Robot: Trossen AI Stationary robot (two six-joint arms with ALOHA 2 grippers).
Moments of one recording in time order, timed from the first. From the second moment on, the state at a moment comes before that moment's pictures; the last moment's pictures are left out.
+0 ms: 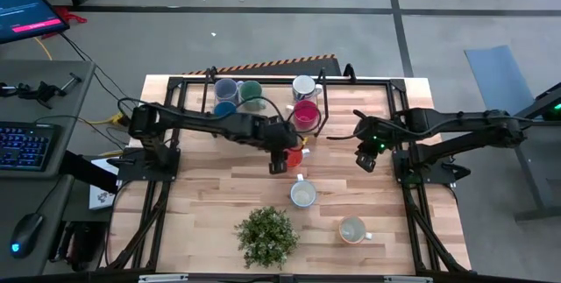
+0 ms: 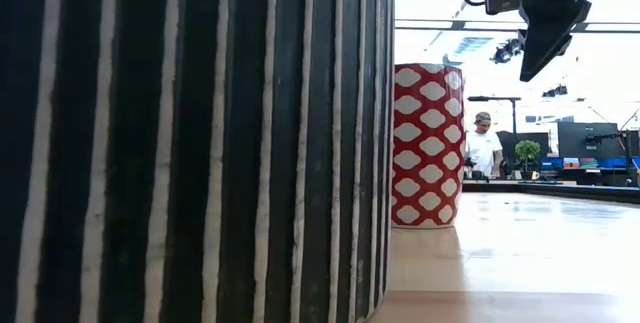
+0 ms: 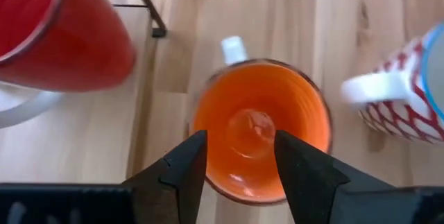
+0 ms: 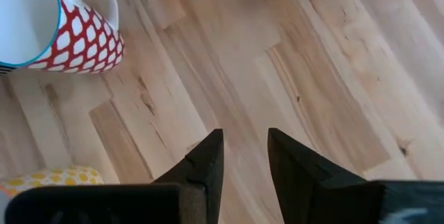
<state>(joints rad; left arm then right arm) 0.01 1.83 1.49 -0.69 -0.15 -0.03 -0.01 0.99 0.91 -1.04 0.03 0.49</state>
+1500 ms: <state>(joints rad) 0.05 1.98 1.49 -0.63 -0.13 -0.09 -0.01 0.99 0.91 -1.03 0.10 0.46</state>
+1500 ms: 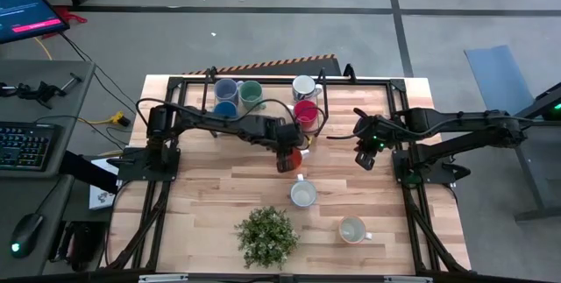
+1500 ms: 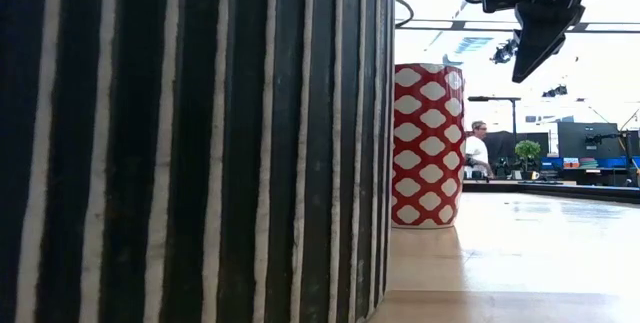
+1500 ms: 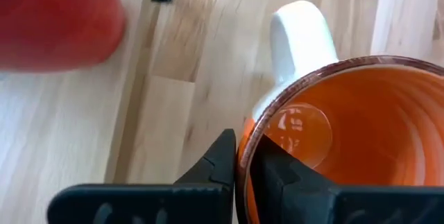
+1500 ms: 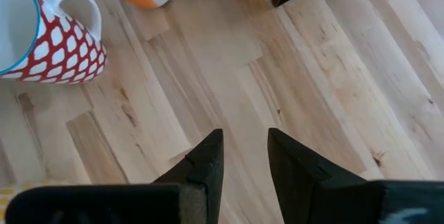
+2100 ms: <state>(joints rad) 0.04 1.87 1.73 -1.07 -0.27 -0.08 -0.01 0.99 0.91 -1.02 0.11 0.44</state>
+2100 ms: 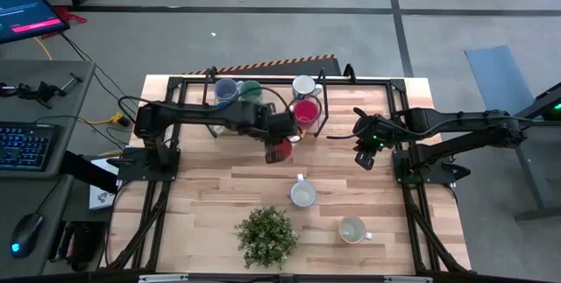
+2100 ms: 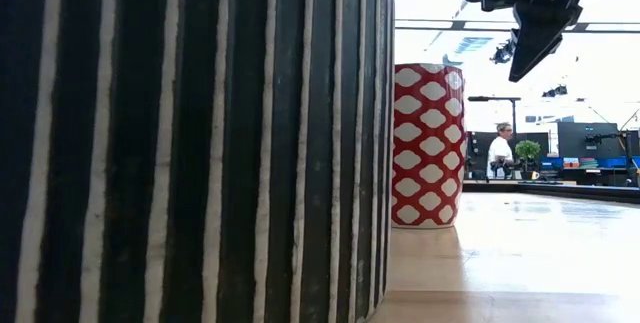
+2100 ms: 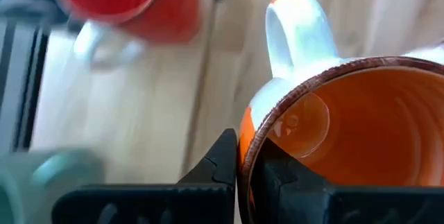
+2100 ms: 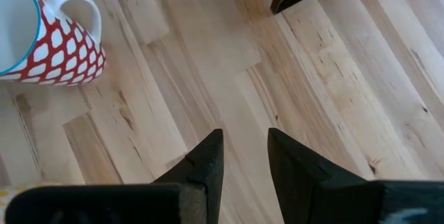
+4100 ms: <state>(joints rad) 0.47 2.07 1.93 -1.10 -0.28 -0.13 -0.01 0.99 0.91 -0.94 0.15 0.44</state>
